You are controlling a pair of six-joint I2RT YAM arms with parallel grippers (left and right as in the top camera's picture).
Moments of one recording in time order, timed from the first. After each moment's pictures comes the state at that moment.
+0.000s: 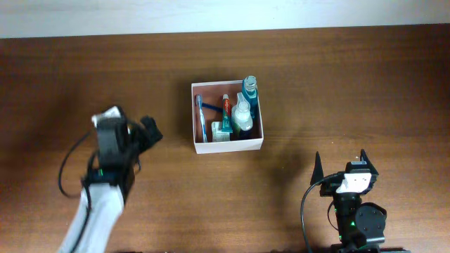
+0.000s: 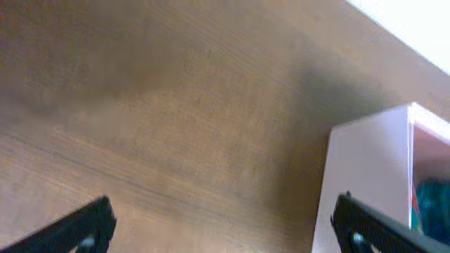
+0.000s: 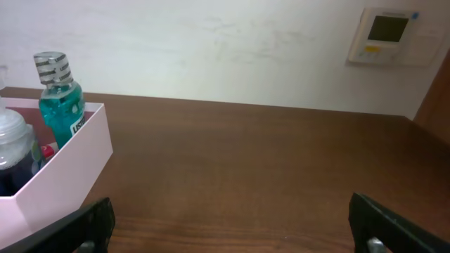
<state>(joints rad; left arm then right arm) 0.00 1.23 0.61 -0.08 -0.02 -0.51 0.05 0.01 0.01 -0.06 0.09 -0.08</state>
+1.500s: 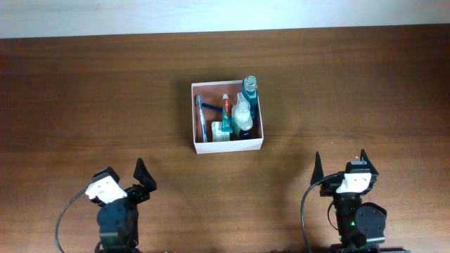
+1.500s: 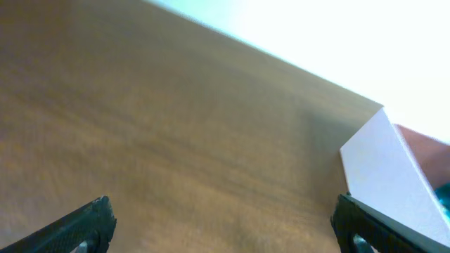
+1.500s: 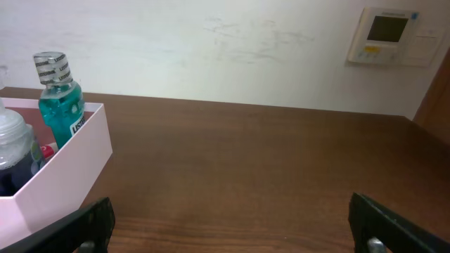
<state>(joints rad) 0.00 0.24 0.01 -0.06 -0.19 -0.39 0.05 0.01 0.01 -0.06 0.09 -0.08</state>
